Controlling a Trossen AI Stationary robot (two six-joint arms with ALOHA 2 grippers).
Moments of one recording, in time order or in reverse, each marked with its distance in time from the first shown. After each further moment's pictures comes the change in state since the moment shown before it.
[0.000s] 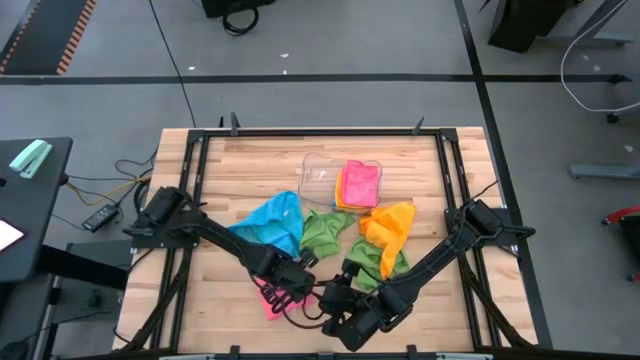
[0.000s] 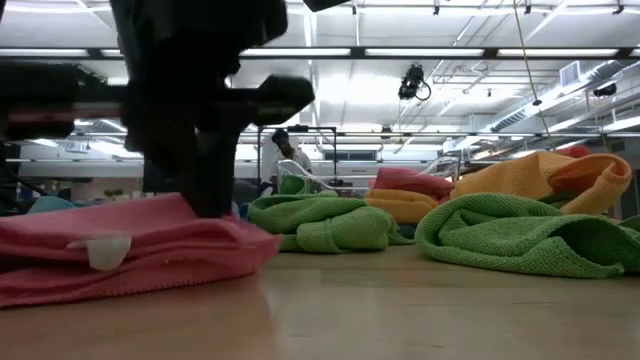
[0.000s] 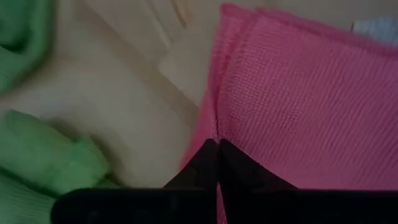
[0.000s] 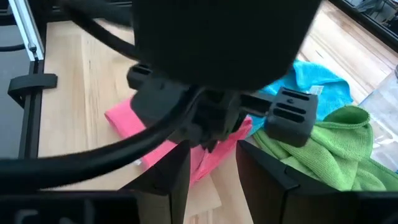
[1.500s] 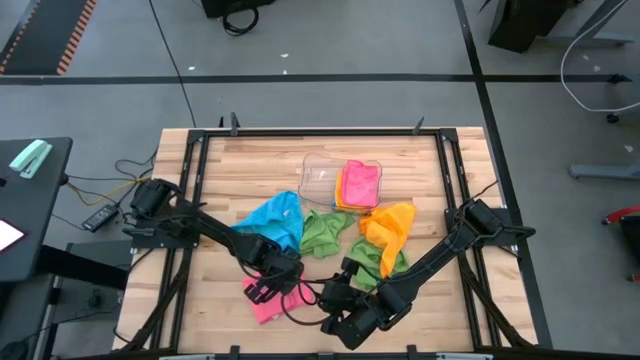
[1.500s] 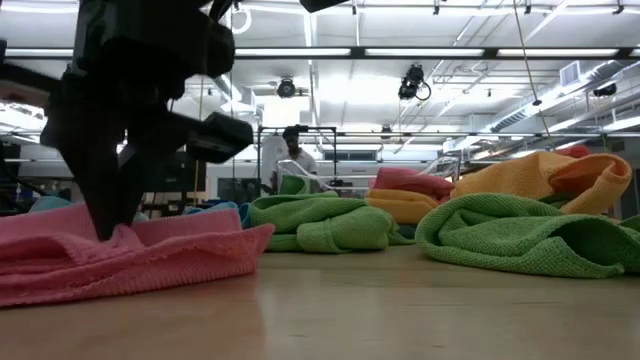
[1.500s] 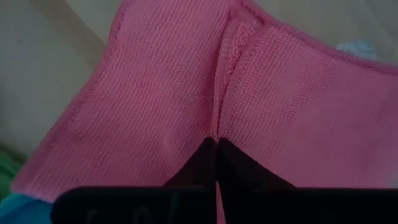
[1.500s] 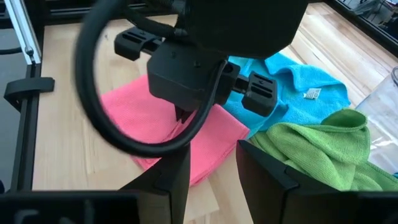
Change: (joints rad) left arm 0.031 -0.118 -0.166 0.009 0.293 -0.164; right arm -0.008 0.000 0.000 0.004 0.004 -0.006
